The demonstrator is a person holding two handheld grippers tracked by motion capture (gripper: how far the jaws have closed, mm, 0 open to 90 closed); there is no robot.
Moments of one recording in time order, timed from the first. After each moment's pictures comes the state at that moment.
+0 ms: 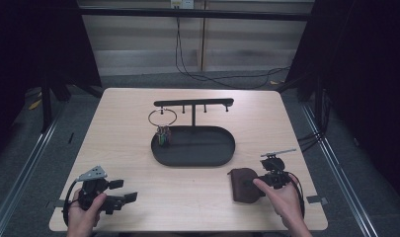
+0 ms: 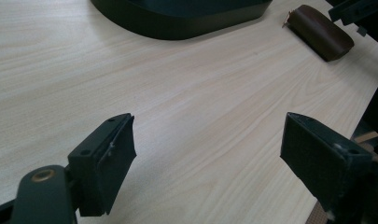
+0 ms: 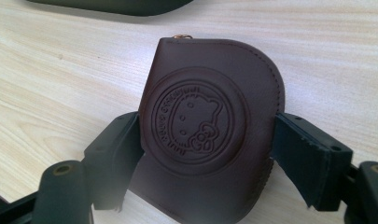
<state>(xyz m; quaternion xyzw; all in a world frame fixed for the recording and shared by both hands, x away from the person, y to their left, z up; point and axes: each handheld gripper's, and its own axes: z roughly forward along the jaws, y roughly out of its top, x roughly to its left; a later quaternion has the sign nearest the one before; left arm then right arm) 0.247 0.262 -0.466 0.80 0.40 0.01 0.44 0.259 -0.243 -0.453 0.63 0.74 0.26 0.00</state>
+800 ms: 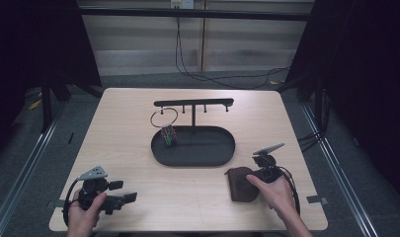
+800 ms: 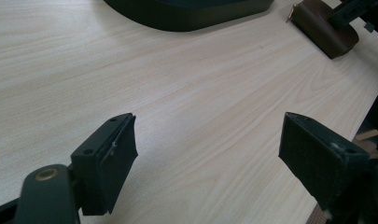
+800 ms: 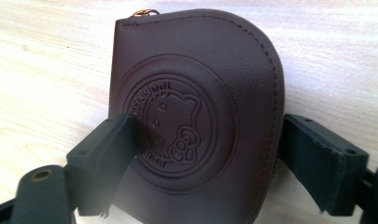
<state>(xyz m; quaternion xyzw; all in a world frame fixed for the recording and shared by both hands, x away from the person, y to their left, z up) 0.248 0.263 -0.468 0.80 0.41 0.00 0.43 0.284 -0.236 -0.471 0.65 0.73 0.20 -0.07</state>
